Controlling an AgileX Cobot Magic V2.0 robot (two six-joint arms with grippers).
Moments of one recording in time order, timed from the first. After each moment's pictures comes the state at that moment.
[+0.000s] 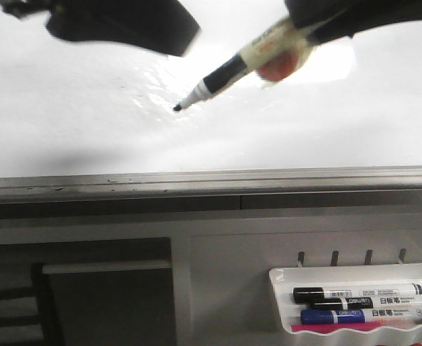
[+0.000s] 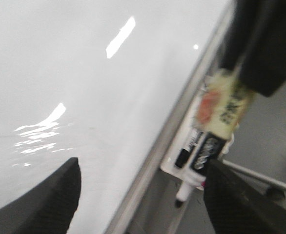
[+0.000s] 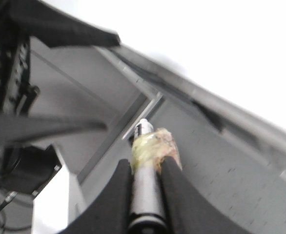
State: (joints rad) left arm -0.77 1.14 -0.82 -0.34 0.21 0.55; right arm 0.17 1.14 -0.84 1.13 0.93 -0.95
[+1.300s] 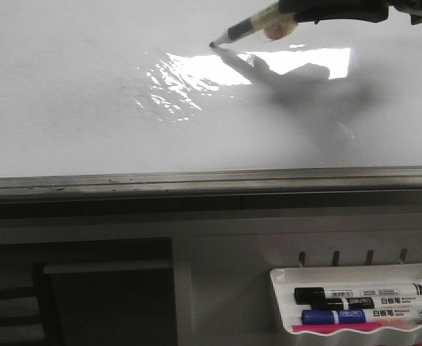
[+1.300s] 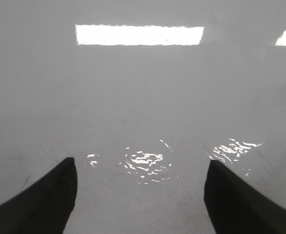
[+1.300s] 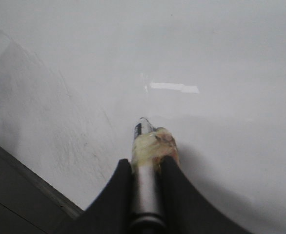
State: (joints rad) left arm -0.24 0.73 -0.55 -0.68 0.03 0.55; right arm 0.17 1.31 -0.79 1.80 0.55 -1.66
